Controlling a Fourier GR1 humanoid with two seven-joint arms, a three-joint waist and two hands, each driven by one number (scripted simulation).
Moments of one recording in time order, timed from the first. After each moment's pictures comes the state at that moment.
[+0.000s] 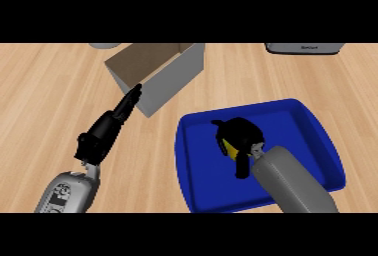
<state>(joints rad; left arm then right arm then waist) -0.23 0.16 -0.16 -1.53 -0.06 -0.11 0.09 -0.52 -0.18 0.50 -1.10 0.89 0.42 0.10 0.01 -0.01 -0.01</state>
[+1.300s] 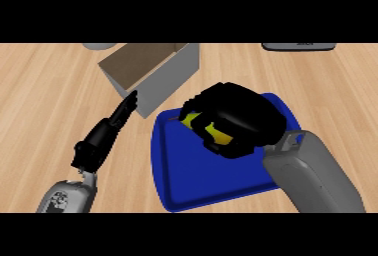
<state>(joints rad) -0.17 0.15 -0.14 -1.55 -0.09 -0.12 0.07 -0.62 -0.20 0.36 -1.59 0.75 0.31 -0.36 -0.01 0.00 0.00</state>
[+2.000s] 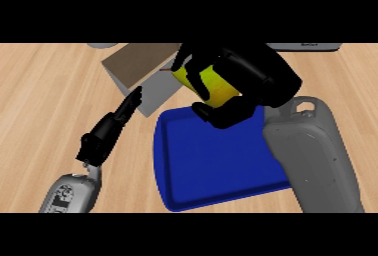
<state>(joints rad) -0.21 0.12 -0.13 -1.52 -0.10 -0.14 0.09 -0.83 -0.08 0.15 -1.56 0.67 0.42 -0.09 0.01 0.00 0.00</state>
